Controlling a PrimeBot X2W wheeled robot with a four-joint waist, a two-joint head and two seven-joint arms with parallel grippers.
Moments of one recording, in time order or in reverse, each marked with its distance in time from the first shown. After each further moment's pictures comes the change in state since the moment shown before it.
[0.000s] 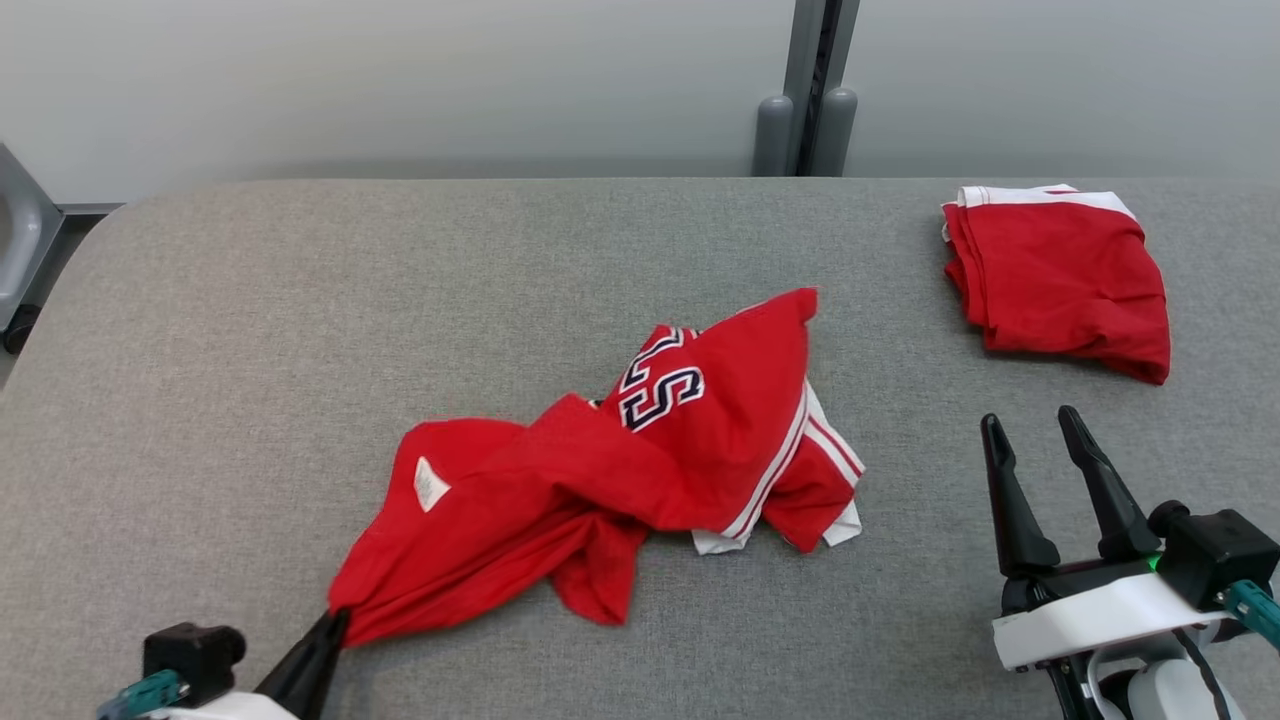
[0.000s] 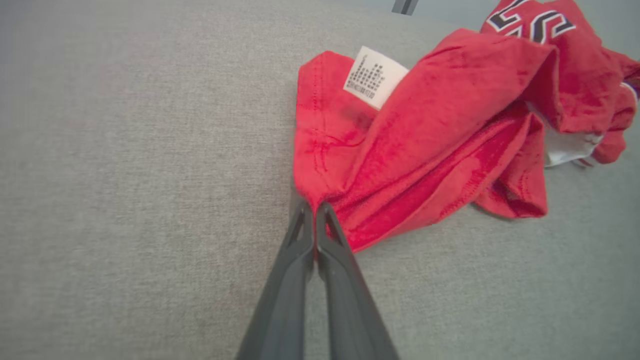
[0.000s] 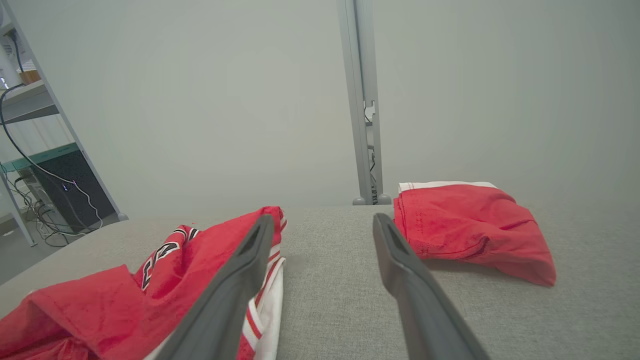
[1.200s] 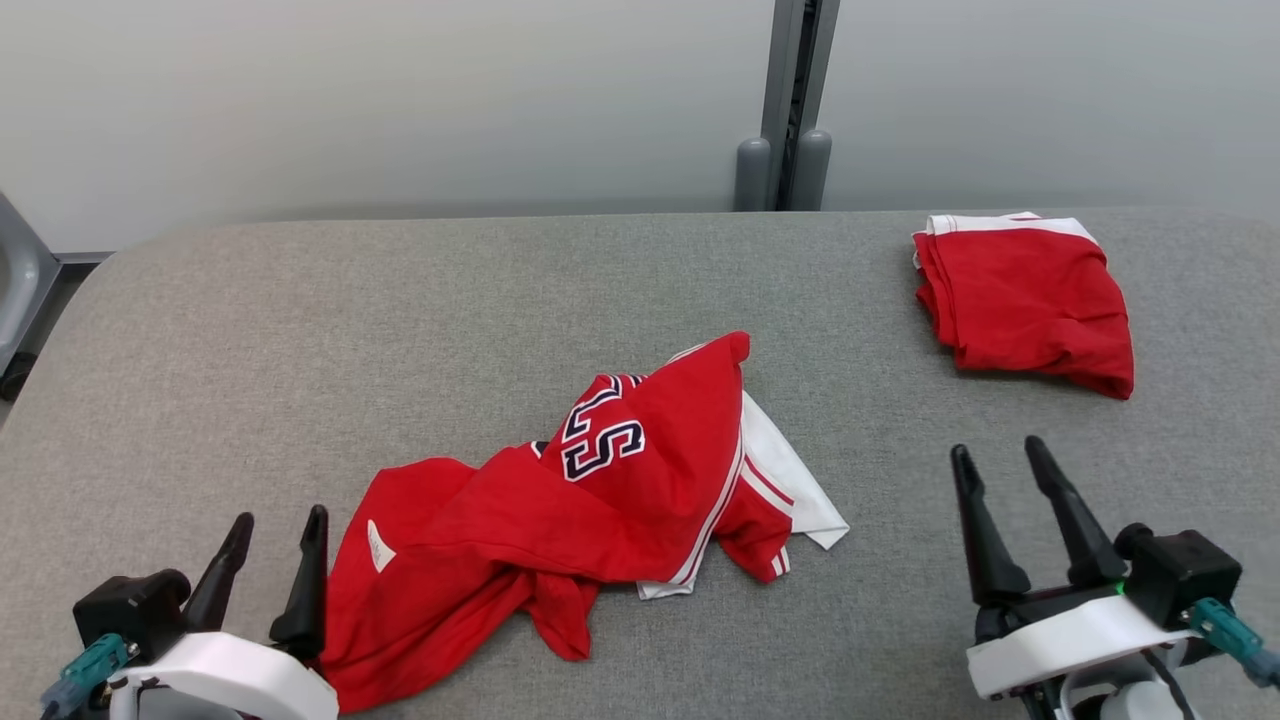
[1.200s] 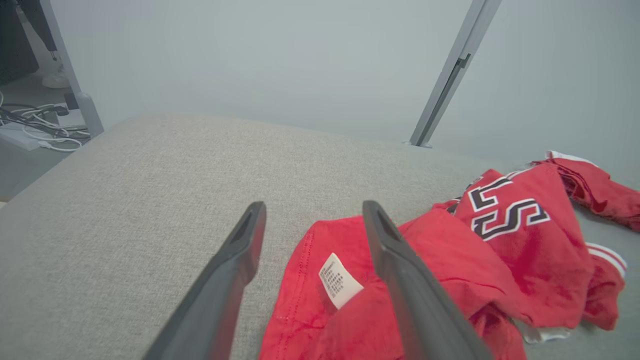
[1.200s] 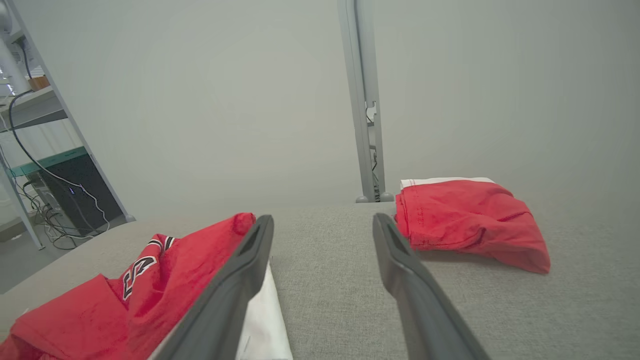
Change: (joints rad) left arm 0.024 -0.072 0.217 -0.070 0.063 0.119 -0.072; right arm 0.020 0.005 0.032 0.027 0.018 0.000 0.000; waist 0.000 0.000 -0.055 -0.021
